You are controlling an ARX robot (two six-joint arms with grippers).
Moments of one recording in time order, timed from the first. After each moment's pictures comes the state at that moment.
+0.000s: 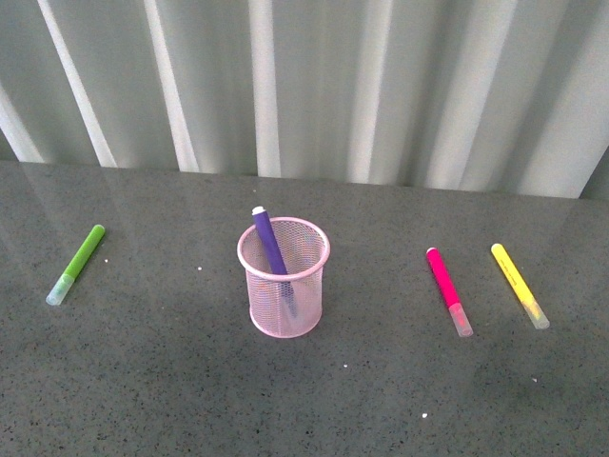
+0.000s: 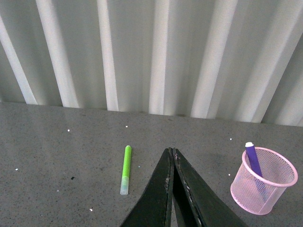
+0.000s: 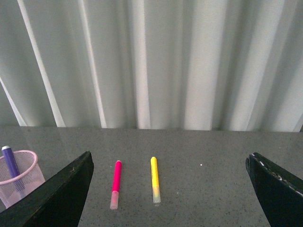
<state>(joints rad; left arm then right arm) 0.00 0.60 0.02 0.58 0.00 -0.01 0.00 0.00 0.02 0.00 0.00 0.00</state>
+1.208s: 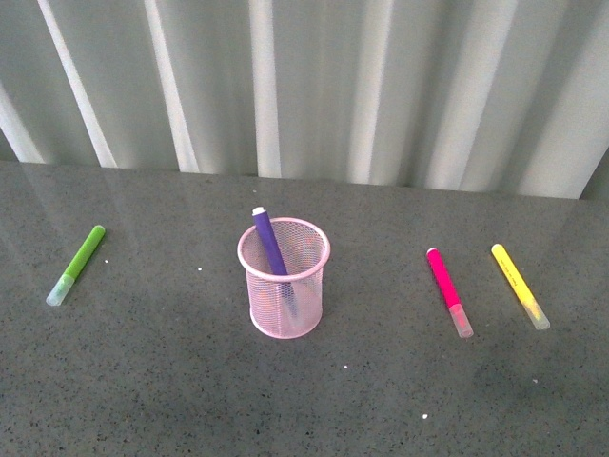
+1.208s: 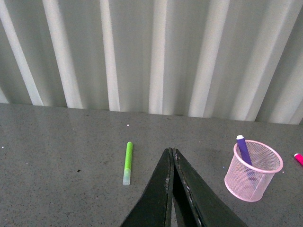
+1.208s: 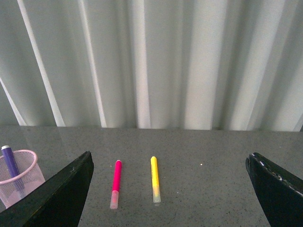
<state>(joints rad) 0.00 0.00 0.02 0.00 0.00 -0.01 0.00 0.00 0.02 0.00 0.00 0.00</state>
